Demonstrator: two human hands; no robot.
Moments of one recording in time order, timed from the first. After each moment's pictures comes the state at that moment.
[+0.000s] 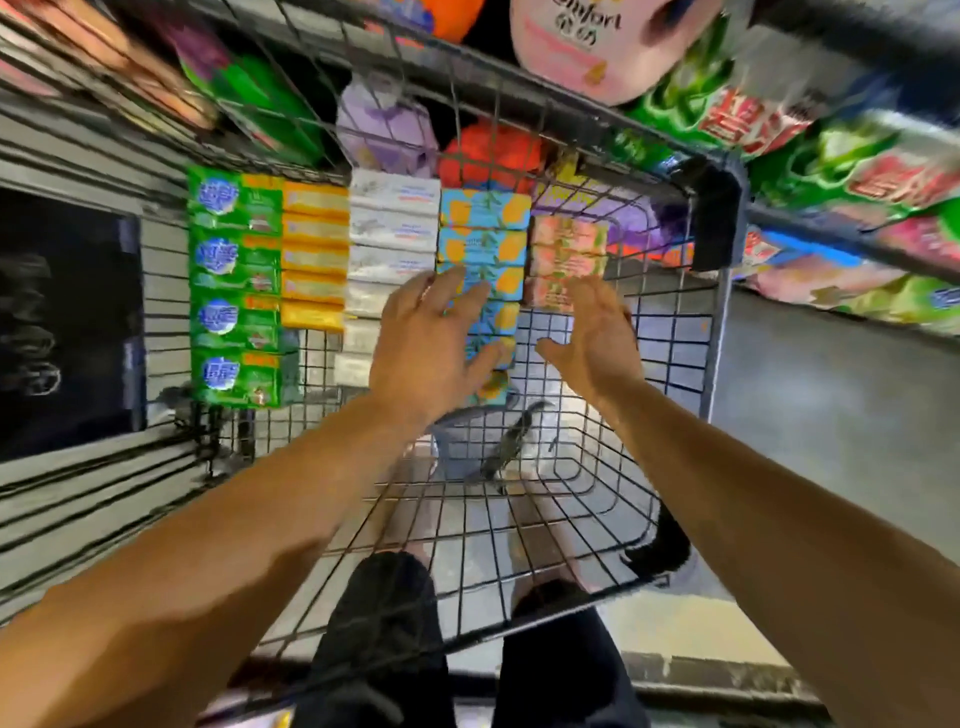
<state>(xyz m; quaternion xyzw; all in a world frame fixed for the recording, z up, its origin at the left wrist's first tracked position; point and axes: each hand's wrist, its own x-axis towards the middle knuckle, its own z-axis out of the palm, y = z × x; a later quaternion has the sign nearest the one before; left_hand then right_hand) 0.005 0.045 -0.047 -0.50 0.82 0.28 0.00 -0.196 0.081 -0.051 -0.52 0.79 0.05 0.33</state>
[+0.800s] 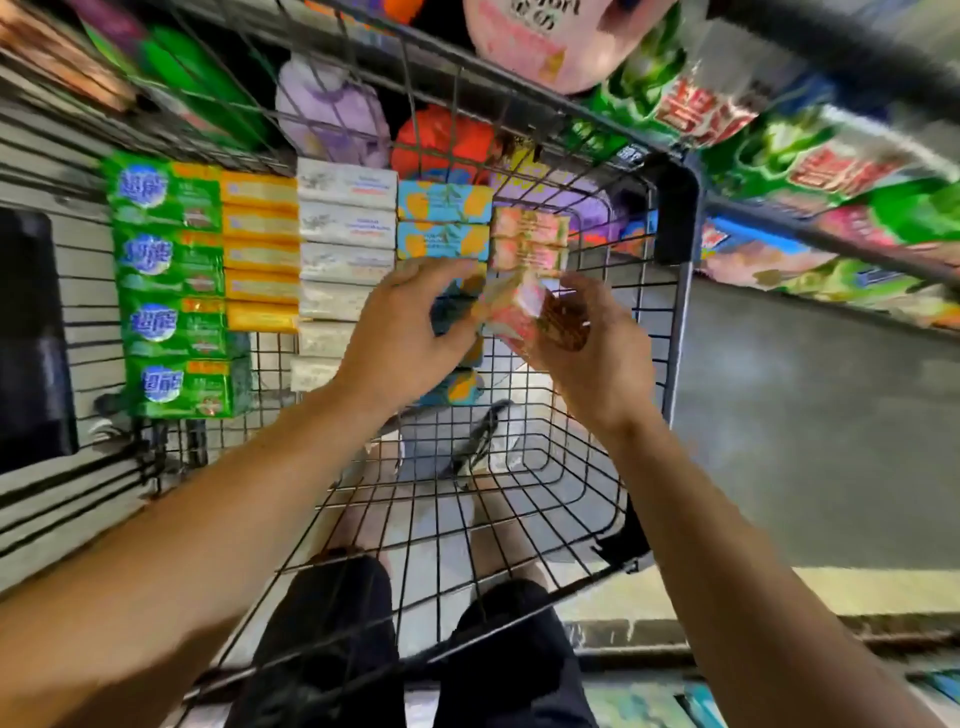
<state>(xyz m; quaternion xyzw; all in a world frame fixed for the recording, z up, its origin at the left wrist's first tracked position) -0.005 0.026 -0.021 -0.50 0.69 0.50 -0.13 -0.189 0.095 0.015 -0.44 0.82 -0.15 0.32</state>
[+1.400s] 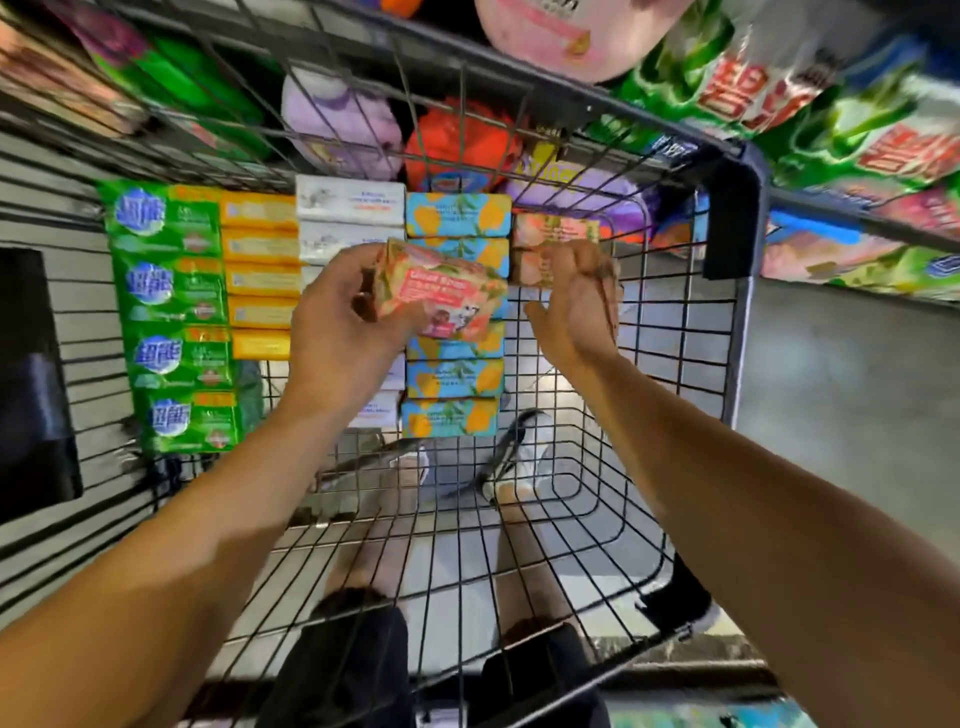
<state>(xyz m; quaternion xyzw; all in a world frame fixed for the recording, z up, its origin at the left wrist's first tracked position) 0.023 0.003 -0.062 -0.59 0.50 0.58 -0.25 -0.202 0.048 -0.115 -0.52 0.83 -0.02 0.21</state>
